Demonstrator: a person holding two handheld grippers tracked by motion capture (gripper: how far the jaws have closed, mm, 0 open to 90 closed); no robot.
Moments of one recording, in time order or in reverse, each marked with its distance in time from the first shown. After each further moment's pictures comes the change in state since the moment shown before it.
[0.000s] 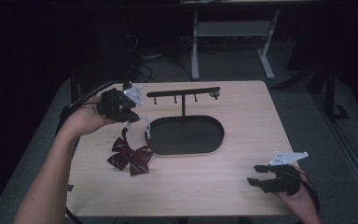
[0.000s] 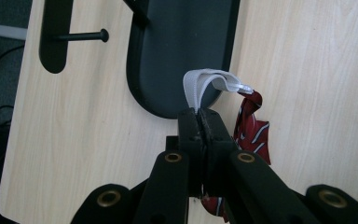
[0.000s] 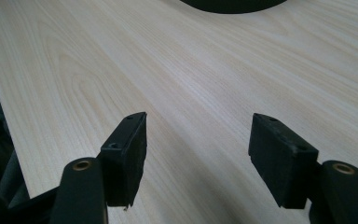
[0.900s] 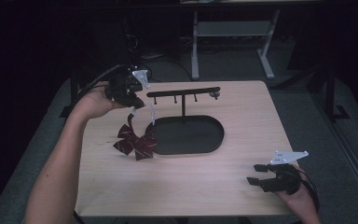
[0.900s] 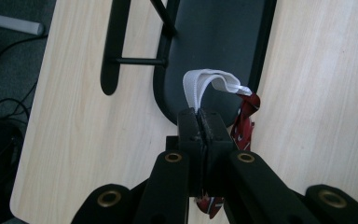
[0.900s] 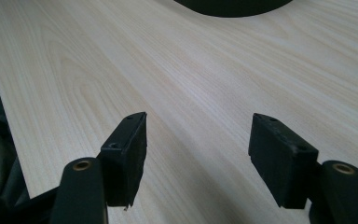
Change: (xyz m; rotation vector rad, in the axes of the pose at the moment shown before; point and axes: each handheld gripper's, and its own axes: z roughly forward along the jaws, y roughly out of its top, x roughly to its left) left arm 0.040 0.020 0.004 0.009 0.004 -0.052; right arm -0.002 0.001 0.000 -0.009 0.013 0.007
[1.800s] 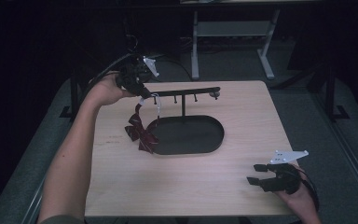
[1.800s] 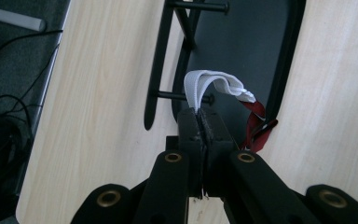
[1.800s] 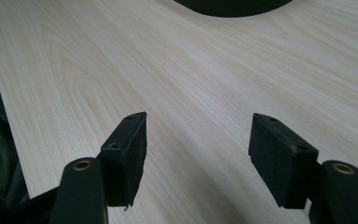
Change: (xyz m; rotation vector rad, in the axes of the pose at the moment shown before) left arm 0.032 0.025 0.014 0.012 -0.008 -0.038; right arm -0.001 0.000 0.000 0.001 0.010 0.010
